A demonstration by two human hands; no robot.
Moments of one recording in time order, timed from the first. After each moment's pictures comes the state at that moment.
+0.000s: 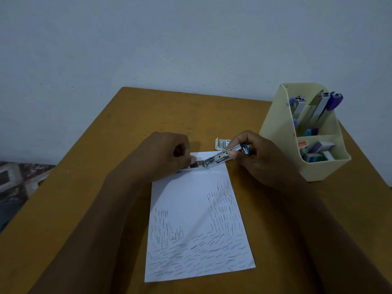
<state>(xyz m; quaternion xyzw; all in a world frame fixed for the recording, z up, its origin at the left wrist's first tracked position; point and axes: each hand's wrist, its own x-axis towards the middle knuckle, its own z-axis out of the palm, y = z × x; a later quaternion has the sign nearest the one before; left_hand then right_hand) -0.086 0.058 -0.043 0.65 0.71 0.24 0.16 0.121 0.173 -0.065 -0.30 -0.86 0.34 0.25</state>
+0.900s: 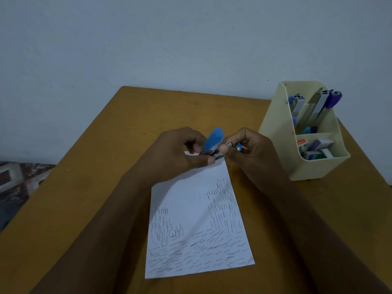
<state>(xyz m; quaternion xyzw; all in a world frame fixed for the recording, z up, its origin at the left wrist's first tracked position) -0.068 0.066 -0.051 0.64 0.63 0.39 0.21 0.107 0.156 -0.070 -0.30 -0.78 0.40 0.37</state>
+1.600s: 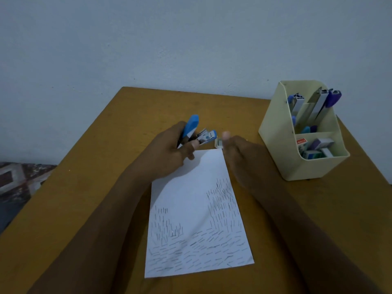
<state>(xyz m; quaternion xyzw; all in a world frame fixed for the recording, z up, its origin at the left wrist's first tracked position) -0.079 0.072 -0.060 0.60 0.67 0.38 0.23 0.099 0.154 -0.082 -0.40 -0.84 0.23 0.27</state>
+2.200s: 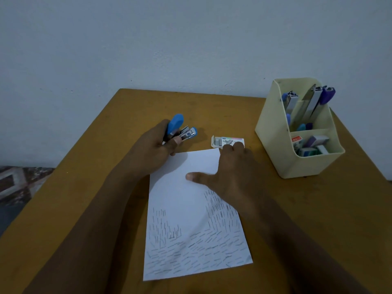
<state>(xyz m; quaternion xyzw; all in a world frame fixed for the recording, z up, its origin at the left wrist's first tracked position) -0.095 0.069 -0.062 0.58 0.71 0.36 0.18 0.082 0.119 -0.069 -0.52 -0.85 0.09 0.06</state>
